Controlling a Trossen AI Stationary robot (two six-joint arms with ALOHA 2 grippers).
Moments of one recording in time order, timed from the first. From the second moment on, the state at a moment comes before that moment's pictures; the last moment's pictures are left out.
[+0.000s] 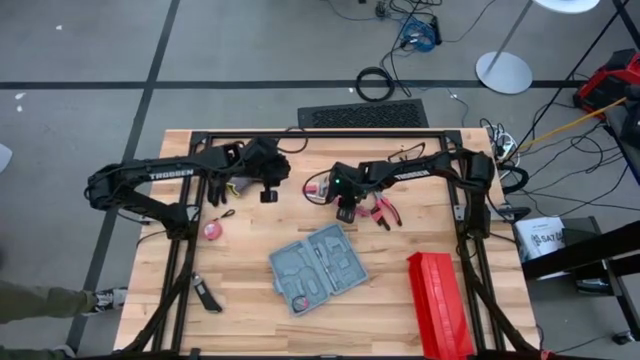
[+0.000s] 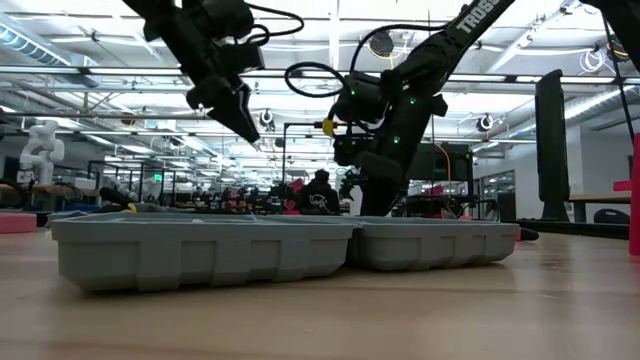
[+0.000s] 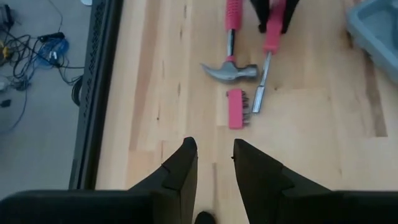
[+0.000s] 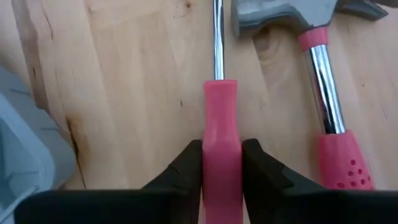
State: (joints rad) left arm 0.40 1.32 0.94 -0.48 -0.02 0.48; right arm -0.27 1.96 1.17 -0.40 -0.08 0.04
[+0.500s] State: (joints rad) left arm 0.41 1.32 0.94 -0.47 -0.02 0.48; right arm -0.12 1.74 1.22 -0.62 0.03 0.53
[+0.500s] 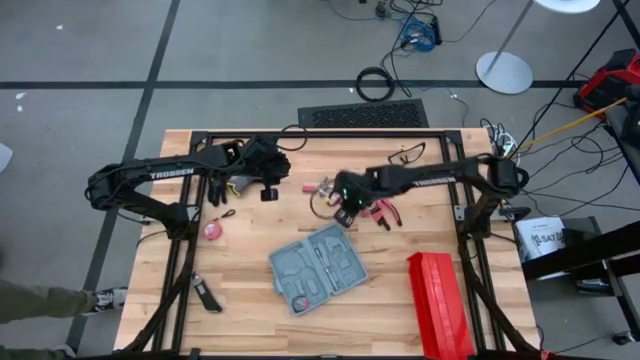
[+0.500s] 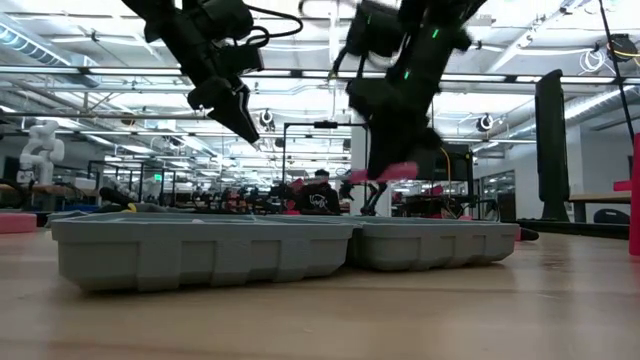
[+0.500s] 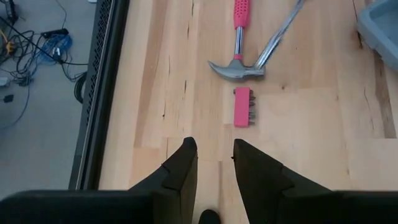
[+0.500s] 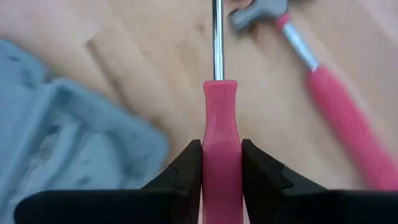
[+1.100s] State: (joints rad) left arm 0.41 1.32 0.94 -0.41 -0.02 0.64; right arm 0.27 1.79 1.22 -0.65 0.19 1.33
